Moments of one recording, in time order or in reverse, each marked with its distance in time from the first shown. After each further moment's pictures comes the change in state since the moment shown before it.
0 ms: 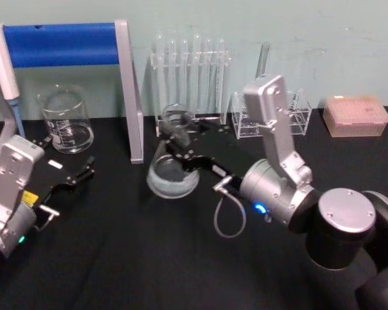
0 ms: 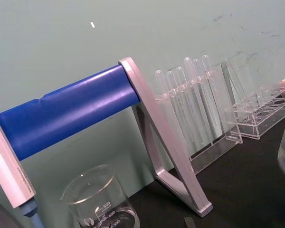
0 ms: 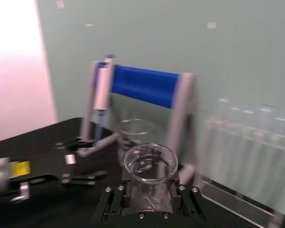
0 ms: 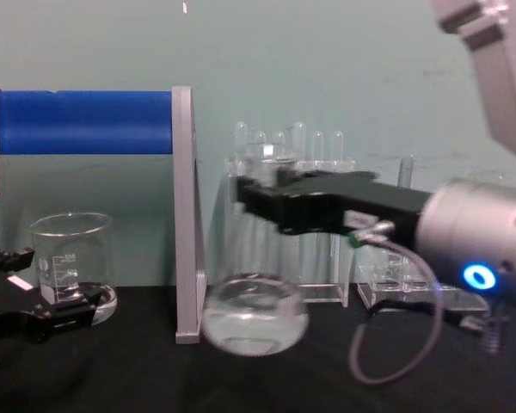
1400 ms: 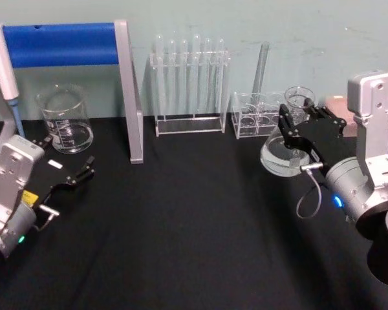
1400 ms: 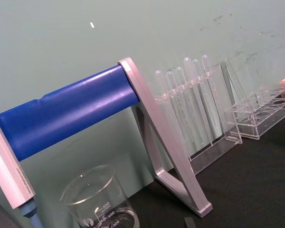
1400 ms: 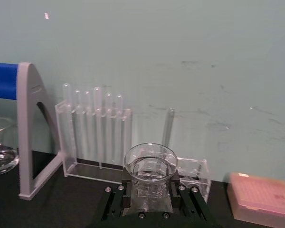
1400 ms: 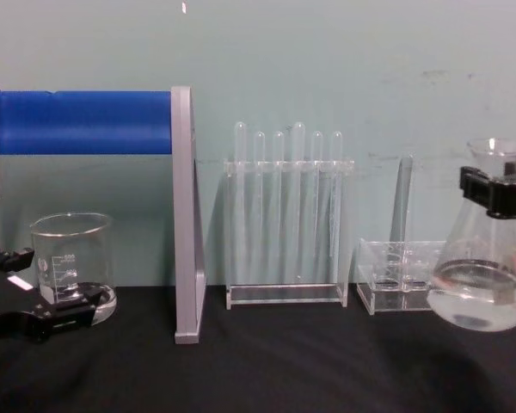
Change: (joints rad) left arm 0.000 0.000 0.000 0.000 0.000 0.000 0.000; right arm -0.176 -0.025 0.252 -0.136 -0.132 0.063 -0.303
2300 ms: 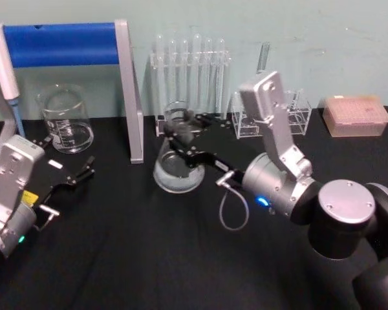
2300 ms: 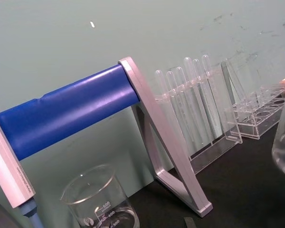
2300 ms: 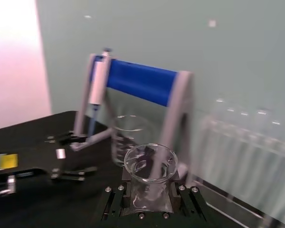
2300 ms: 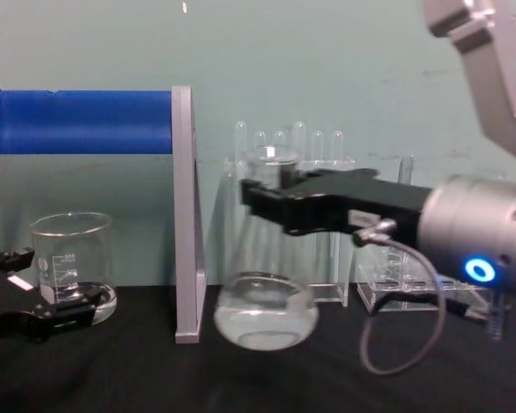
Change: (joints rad) left arm 0.000 0.000 0.000 0.000 0.000 0.000 0.000; right arm 0.189 -0.023 -0.198 0.173 0.031 -0.052 0.381
